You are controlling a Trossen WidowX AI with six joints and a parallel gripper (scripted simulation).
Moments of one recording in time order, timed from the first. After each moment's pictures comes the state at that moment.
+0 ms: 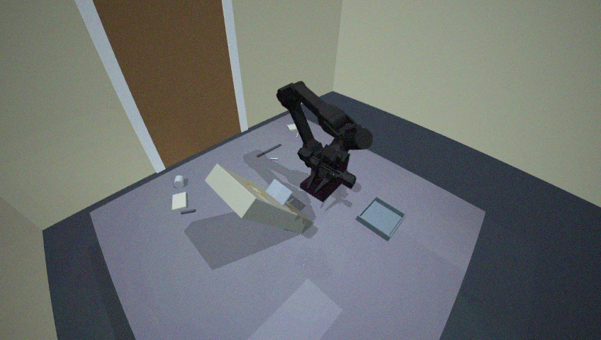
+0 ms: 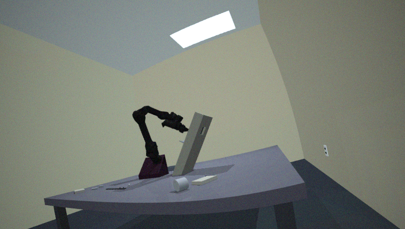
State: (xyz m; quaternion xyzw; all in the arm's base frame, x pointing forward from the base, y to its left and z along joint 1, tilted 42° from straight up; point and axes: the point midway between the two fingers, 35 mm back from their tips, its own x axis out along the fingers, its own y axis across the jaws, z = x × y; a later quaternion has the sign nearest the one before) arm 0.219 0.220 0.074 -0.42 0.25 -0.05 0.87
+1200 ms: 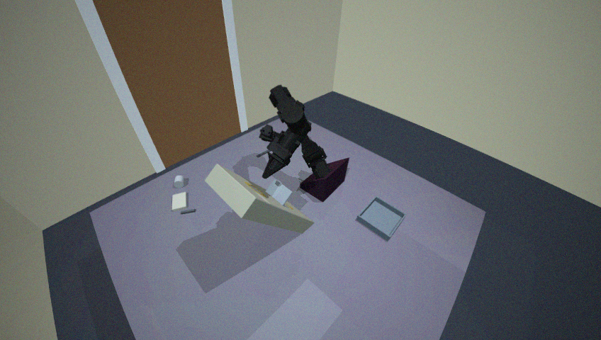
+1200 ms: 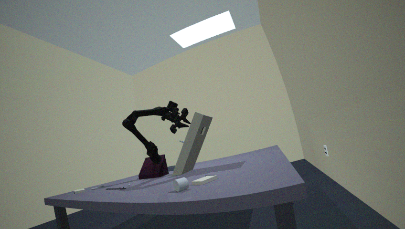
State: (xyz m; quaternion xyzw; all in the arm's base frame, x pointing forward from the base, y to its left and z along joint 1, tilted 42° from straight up) arm 0.284 0.137 0.173 0.16 0.17 -0.24 0.94
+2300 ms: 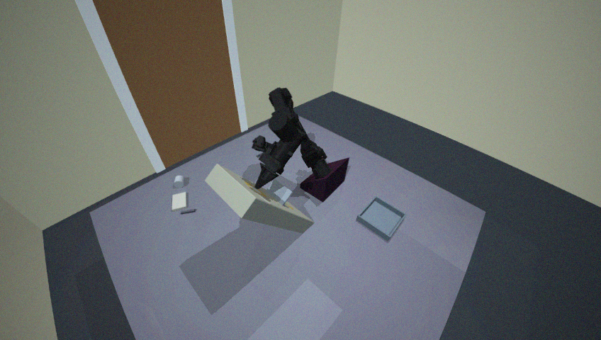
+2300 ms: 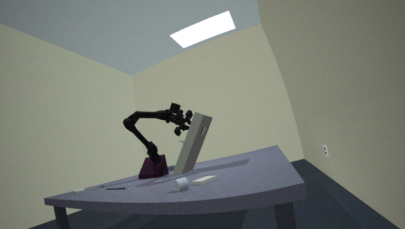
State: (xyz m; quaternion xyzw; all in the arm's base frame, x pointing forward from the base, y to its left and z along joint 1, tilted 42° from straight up) arm 0.313 0.119 0.158 0.16 0.16 -0.24 0.94
